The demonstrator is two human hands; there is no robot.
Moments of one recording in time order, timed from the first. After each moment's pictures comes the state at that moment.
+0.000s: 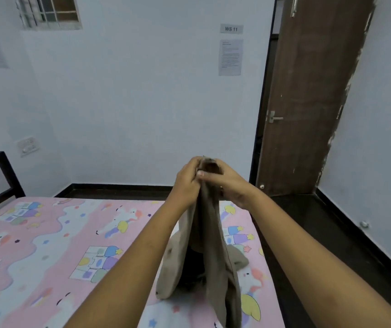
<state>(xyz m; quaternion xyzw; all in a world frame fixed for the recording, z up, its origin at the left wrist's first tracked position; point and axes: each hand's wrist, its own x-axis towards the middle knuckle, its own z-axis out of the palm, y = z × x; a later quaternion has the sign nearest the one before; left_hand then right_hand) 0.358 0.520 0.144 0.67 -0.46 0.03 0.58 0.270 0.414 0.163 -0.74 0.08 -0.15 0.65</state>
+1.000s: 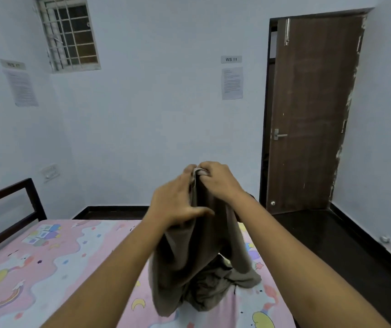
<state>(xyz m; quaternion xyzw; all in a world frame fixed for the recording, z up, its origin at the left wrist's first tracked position) 0.336 0.593 0.189 0.83 -0.46 0.19 0.25 0.264 0.460 0.217 -0.90 0.11 -0.31 0.28</state>
